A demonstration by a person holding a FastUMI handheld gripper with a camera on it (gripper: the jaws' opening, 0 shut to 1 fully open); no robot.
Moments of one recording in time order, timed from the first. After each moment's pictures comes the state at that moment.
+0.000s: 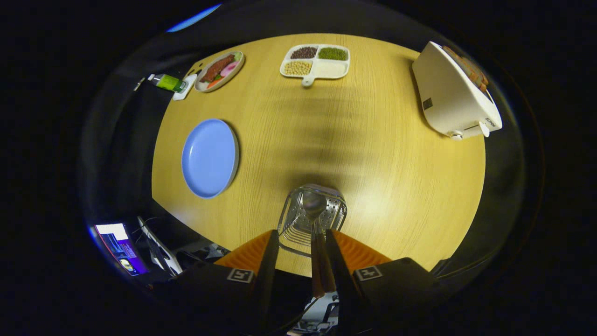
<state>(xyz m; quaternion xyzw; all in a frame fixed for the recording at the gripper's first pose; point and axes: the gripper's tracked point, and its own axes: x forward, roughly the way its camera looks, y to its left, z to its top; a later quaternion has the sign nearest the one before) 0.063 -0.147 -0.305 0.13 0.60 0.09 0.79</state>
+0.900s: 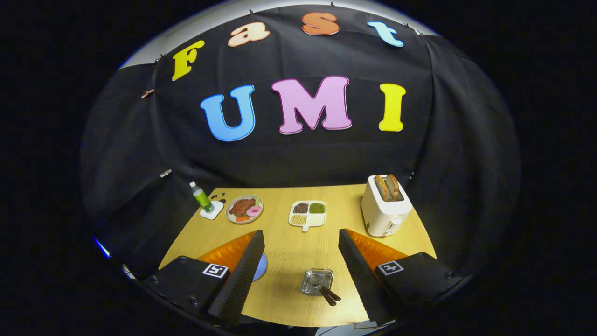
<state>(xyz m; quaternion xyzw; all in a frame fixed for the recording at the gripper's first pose) 0.041 -0.167 -0.053 0.13 0.16 -0.05 0.98</state>
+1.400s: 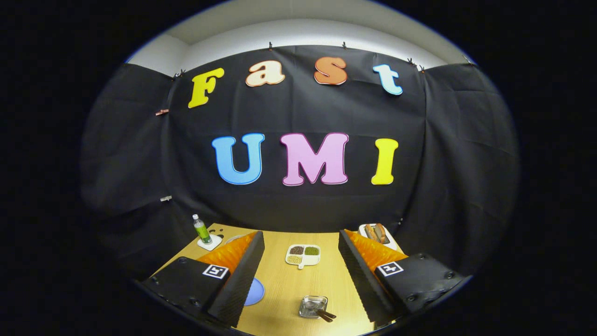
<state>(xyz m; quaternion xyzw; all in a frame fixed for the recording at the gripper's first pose) 0.009 -0.151 0.028 0.07 0.02 -0.08 0.99</state>
